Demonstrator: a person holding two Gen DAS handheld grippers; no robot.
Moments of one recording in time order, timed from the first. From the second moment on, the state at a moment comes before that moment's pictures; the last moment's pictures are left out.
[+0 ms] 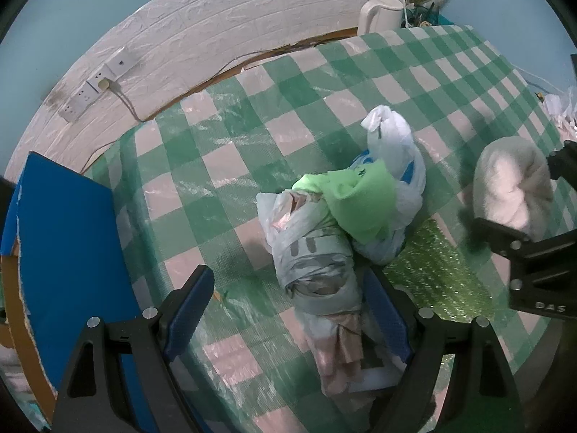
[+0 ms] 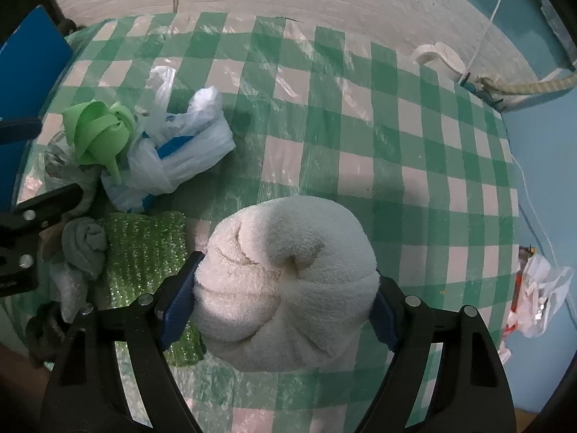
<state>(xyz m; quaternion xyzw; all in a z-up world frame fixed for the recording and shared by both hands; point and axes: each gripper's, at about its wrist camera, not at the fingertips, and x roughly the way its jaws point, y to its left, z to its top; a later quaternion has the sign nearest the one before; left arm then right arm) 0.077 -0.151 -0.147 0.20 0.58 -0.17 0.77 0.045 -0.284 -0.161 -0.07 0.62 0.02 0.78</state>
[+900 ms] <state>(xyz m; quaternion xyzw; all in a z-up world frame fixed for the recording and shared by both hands) 0.062 -0.125 -0.120 0.20 0.54 -0.19 0.79 0.036 -0.258 -0.128 -0.09 0.59 0.05 0.80</state>
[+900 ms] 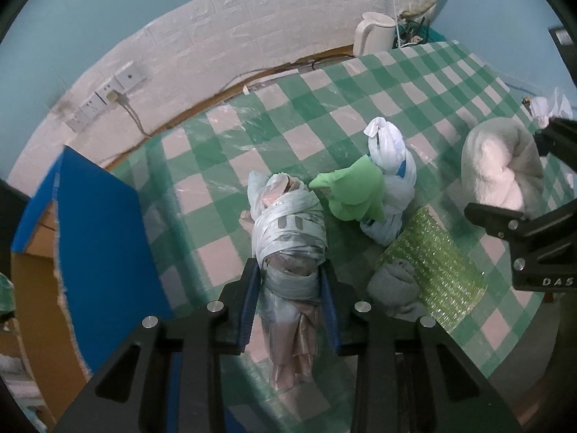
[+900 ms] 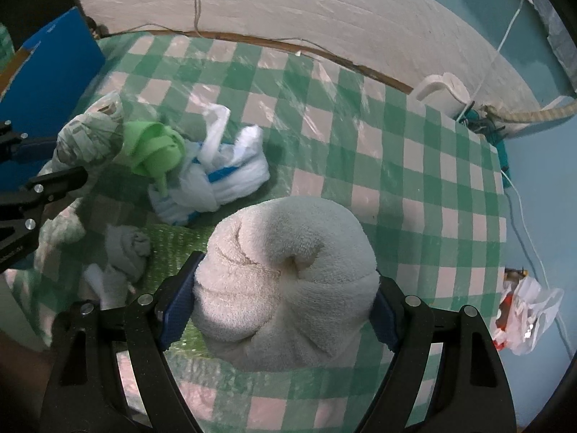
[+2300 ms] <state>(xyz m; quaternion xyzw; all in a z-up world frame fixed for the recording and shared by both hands) 0.010 -0.040 -0.036 0.19 0.49 -0.14 0.84 0.026 -0.168 -0.027 -0.12 0.52 0.14 0.84</state>
